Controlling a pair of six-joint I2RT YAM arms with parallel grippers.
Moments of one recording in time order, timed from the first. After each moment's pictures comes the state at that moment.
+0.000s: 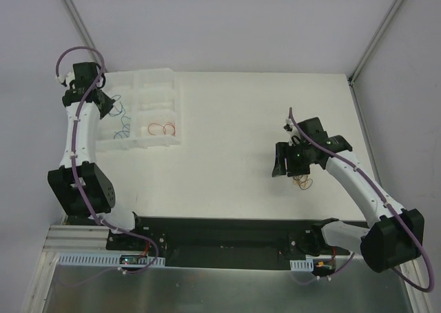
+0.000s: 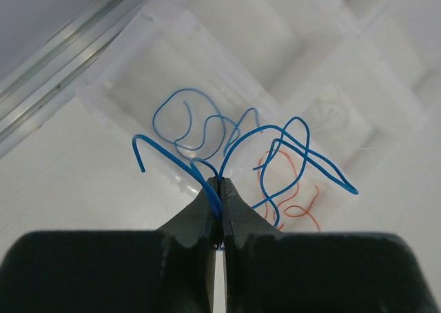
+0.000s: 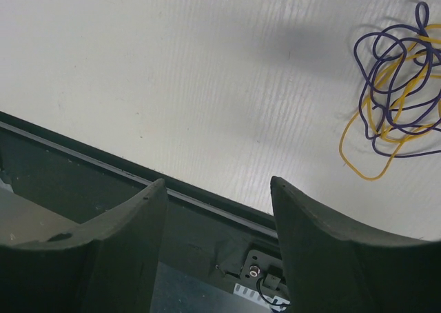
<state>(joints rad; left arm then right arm) 0.20 1.54 1.55 -0.81 -0.24 -0.61 0.36 1.17 0.96 -0.93 -0.27 0.25</state>
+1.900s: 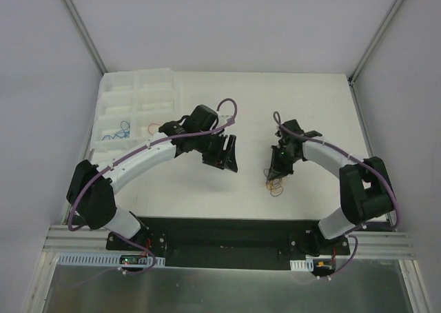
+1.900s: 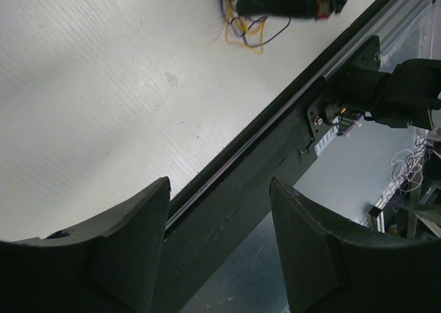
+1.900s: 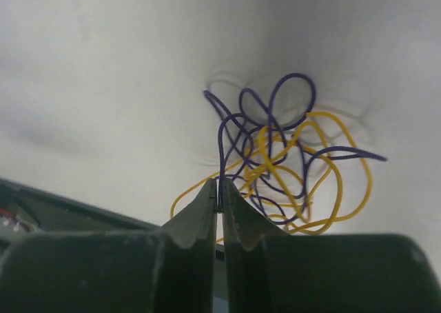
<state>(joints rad) -0.74 1.49 1.21 -0.63 0.49 -0.52 0.30 1.57 0.93 -0.73 -0.26 0.45</state>
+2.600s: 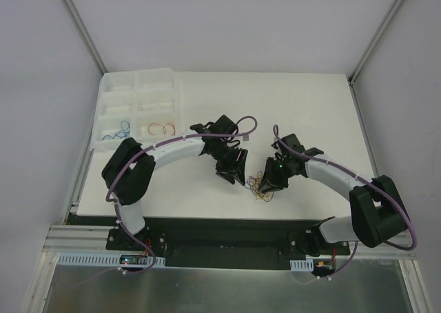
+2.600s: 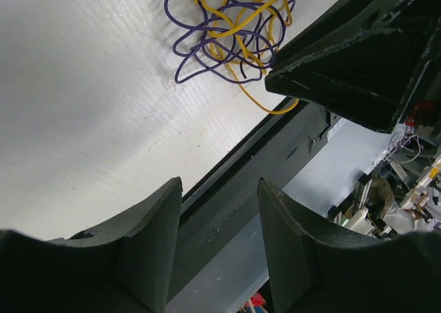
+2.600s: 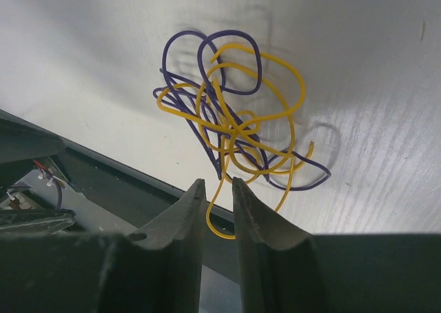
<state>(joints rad) -0.78 1.80 1.27 -0.62 0.60 -0.54 0.47 1.37 0.71 -0.57 -0.42 0.63</state>
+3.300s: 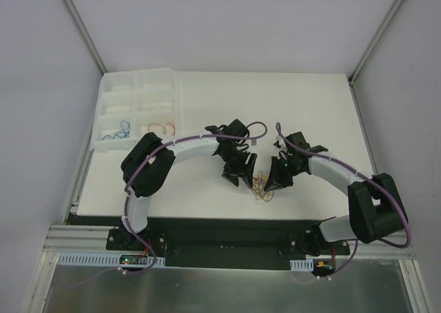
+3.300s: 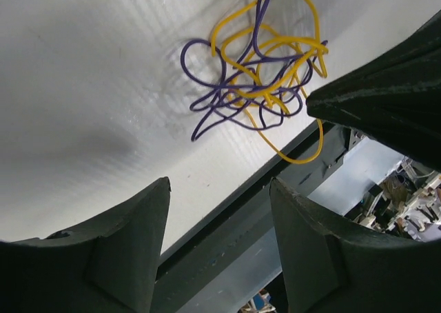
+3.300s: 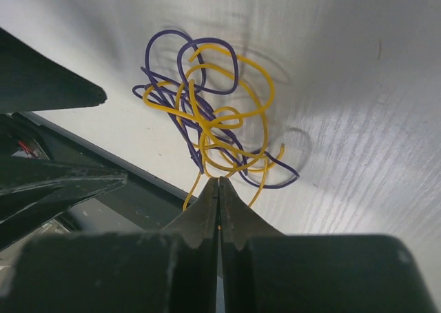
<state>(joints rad) -0.83 1.96 1.37 -0.62 0.56 -0.56 0.39 1.40 0.72 -0.60 -0.48 0.46</state>
